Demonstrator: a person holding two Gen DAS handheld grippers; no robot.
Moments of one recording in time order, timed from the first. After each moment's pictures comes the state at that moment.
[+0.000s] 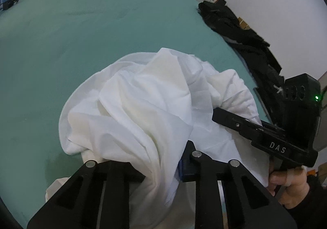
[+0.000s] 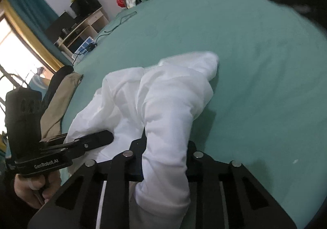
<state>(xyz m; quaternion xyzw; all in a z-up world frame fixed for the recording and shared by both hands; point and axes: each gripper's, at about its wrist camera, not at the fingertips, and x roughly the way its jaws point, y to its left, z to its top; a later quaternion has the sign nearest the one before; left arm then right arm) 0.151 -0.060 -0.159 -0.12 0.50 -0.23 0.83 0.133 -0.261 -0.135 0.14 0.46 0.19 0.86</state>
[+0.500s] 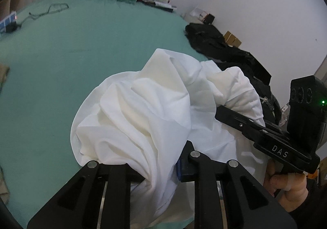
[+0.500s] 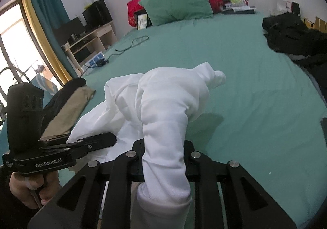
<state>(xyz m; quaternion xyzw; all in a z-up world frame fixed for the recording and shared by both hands) 0.125 -0.031 -0.090 -0.12 0.43 -0.24 0.86 0.107 -0.233 -0.058 0.09 0.38 0.17 0.90</state>
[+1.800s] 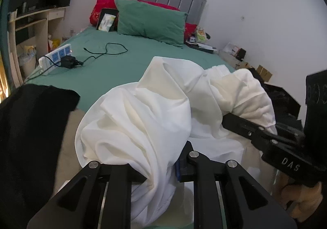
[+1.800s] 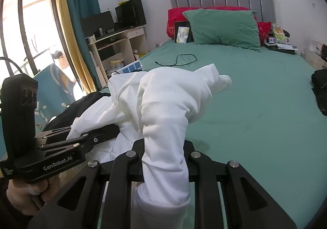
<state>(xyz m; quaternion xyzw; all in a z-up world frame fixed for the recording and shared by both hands) 0.178 0.170 -0.050 -0.09 0.33 -0.12 0.93 0.180 -0.034 -0.033 0.01 0.32 0.24 0.92</state>
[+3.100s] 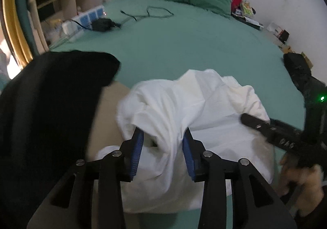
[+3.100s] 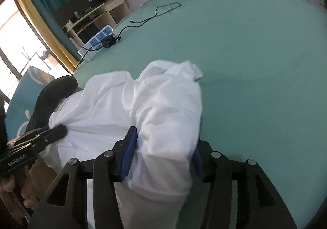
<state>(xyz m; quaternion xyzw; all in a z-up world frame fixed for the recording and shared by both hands) 0.237 0.206 -0.113 -0.08 0.44 0.02 0.89 0.284 -0.051 -0.143 0.08 0.46 0.24 0.85</state>
